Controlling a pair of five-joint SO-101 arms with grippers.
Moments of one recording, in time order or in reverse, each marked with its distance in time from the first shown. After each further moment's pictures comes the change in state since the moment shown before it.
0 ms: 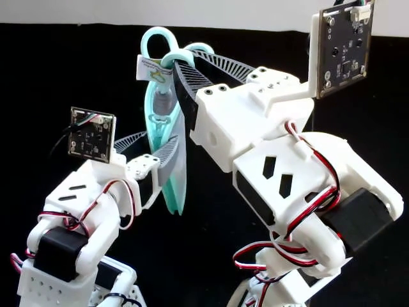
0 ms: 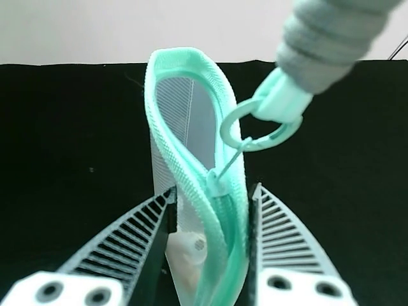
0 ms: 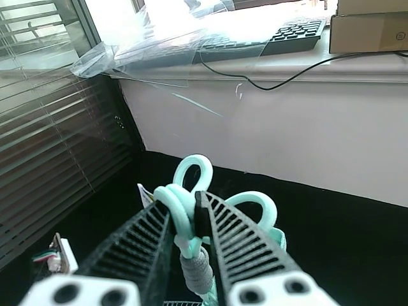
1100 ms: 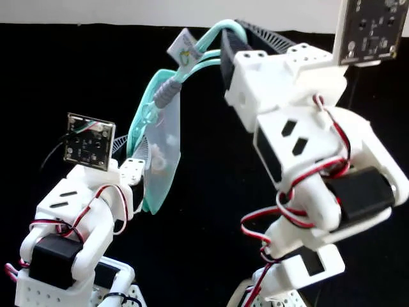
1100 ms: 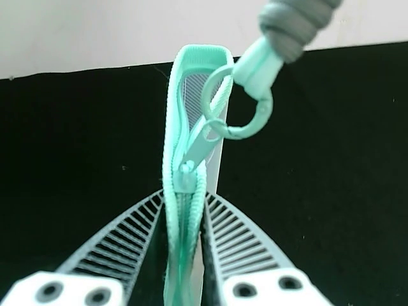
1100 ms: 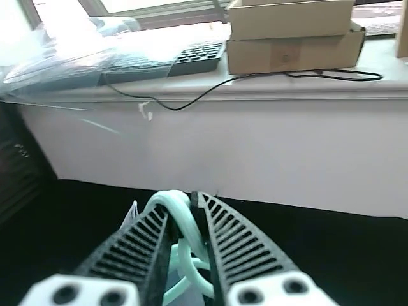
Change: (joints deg) left arm -6.2 -0.2 -0.8 5.5 -7.1; right arm 17.7 2.6 0.1 -3.7 2.7
